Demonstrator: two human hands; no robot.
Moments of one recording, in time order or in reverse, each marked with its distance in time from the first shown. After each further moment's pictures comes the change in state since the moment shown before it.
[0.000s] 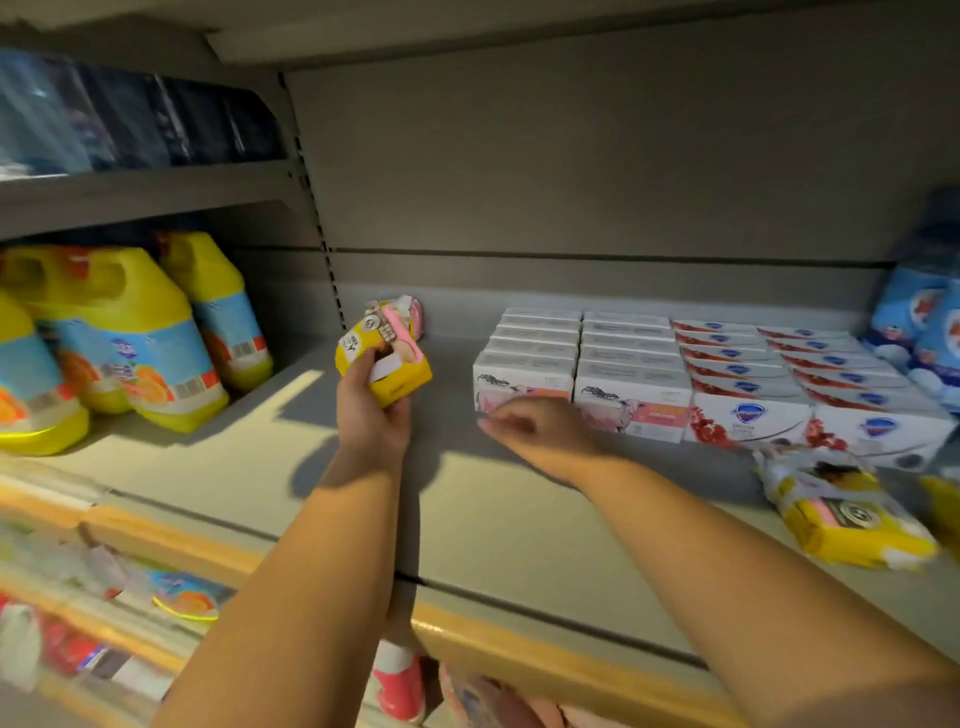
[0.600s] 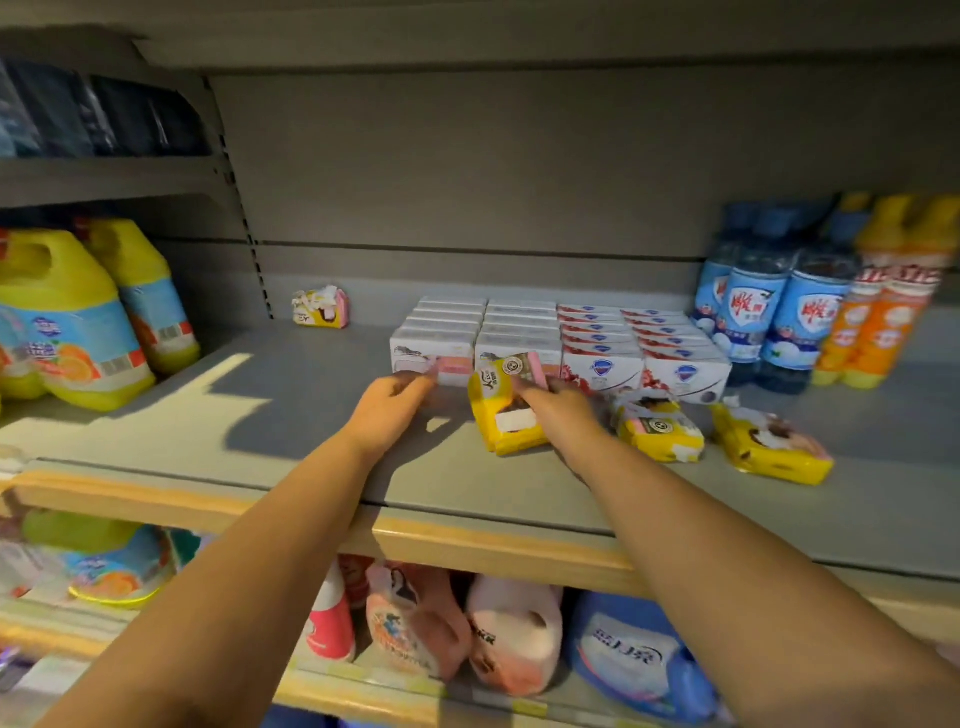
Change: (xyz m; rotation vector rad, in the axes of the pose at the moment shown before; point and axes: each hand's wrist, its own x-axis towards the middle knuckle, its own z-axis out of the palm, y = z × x) left_hand -0.099 -0.034 0.009 1.236 -0.593 0.083; right_hand -0.092 0.003 -0.066 0.335 0.346 0.534
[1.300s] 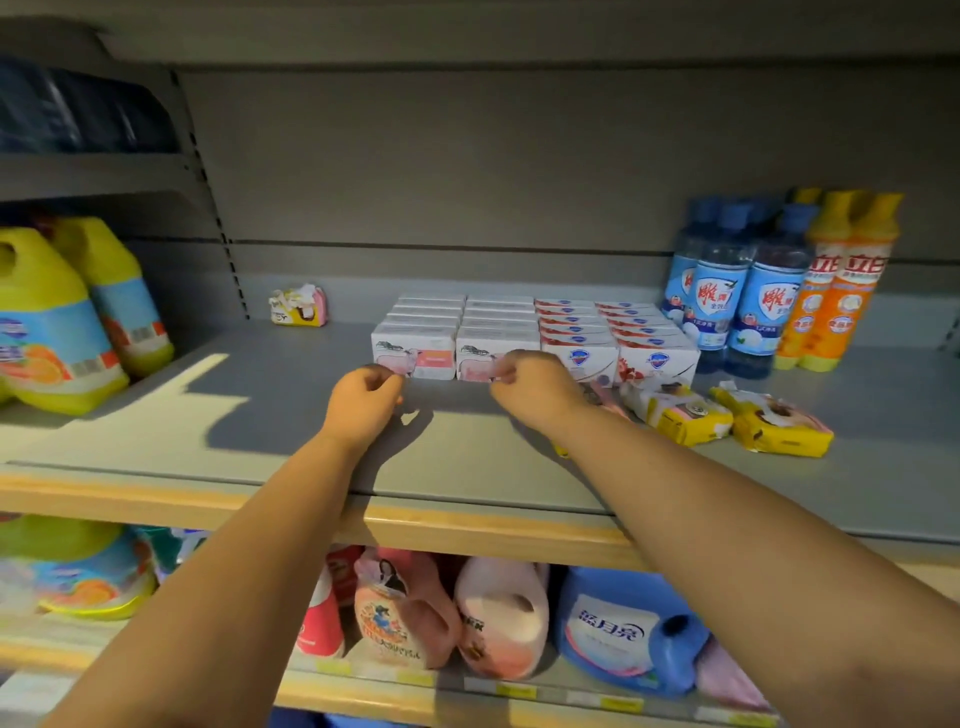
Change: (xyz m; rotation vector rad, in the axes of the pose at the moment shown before) left_hand -0.001 -0.009 -0.001 0.150 0.172 0.019; right_hand -0.024 -0.026 -0.010 -0.642 0.019 -0.346
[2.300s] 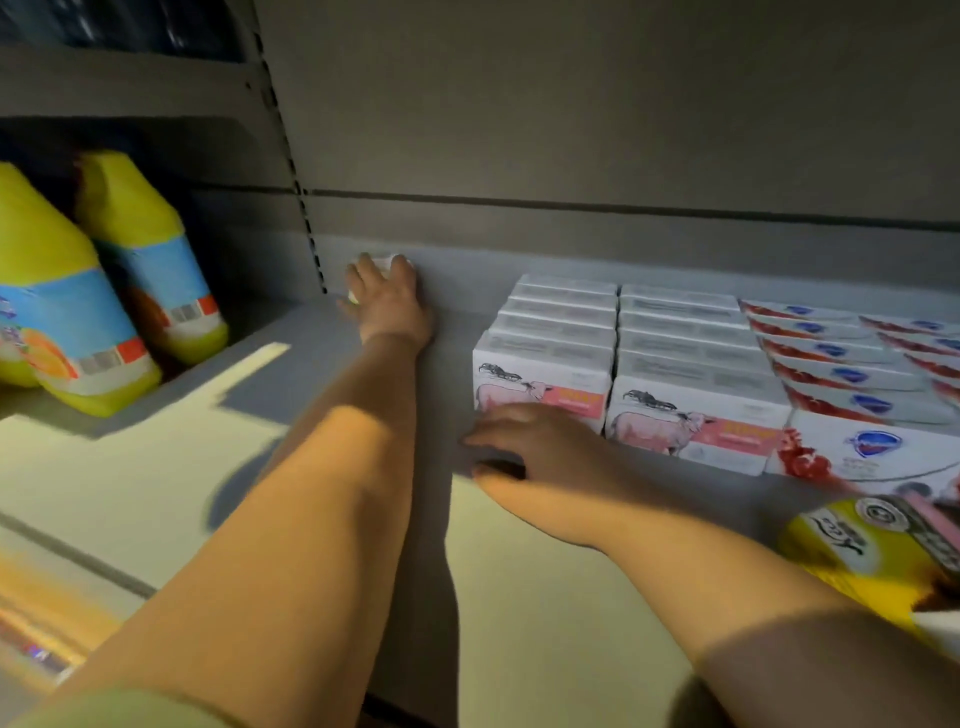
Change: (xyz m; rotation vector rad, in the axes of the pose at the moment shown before) left_hand 0.236 -0.102 -0.017 0.770 0.338 -0.120; right_hand 0.092 -0.031 0.114 -0.035 -0.263 -0.587
